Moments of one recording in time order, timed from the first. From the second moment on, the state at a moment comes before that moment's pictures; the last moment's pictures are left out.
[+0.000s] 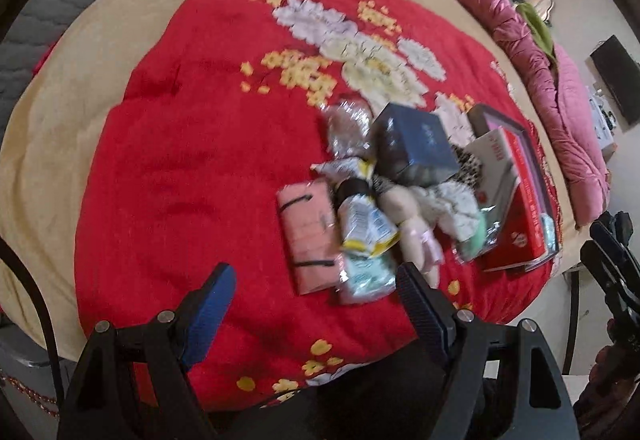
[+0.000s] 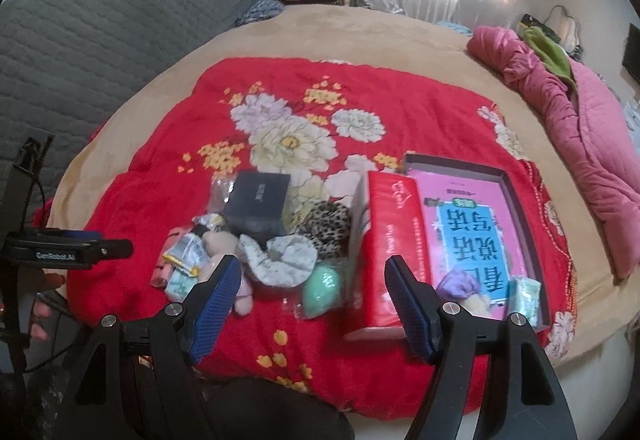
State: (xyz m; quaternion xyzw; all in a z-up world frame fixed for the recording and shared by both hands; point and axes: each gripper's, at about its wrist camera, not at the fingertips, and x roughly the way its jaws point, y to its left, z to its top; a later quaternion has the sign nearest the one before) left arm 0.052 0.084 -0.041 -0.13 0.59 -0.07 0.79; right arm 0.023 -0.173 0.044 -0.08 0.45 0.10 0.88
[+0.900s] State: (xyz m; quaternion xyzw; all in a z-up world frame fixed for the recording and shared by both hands) left arm 0.078 0.080 -0.118 -0.15 0.63 -0.05 0.76; right arm 0.038 -0.124 -0.045 -0.07 0.54 0.16 0.82
